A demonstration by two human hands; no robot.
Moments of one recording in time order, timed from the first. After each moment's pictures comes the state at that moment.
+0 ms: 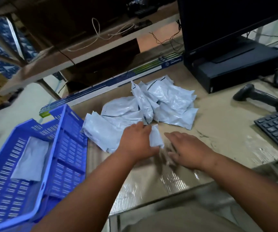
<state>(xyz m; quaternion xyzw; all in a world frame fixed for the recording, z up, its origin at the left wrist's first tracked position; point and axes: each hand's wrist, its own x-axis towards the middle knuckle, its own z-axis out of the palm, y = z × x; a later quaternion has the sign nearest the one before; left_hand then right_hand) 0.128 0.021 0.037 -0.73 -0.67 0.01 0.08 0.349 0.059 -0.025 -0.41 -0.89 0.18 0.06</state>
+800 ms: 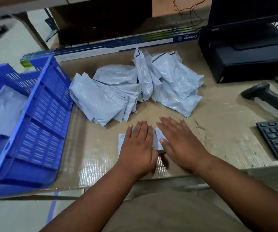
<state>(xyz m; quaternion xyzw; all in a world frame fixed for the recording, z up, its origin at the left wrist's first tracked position) 0.174 -0.048 -0.059 -0.71 -0.70 -0.04 0.03 0.356 0.052 -0.054 -0.34 -0.93 0.12 0.08</state>
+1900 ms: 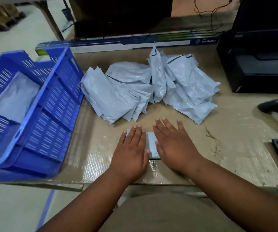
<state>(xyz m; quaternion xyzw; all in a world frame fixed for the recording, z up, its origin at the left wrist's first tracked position) 0.141 -0.073 -0.073 -0.66 -0.75 -0.03 0.01 0.306 0.050 -0.048 -0.30 -0.95 0.04 0.00</state>
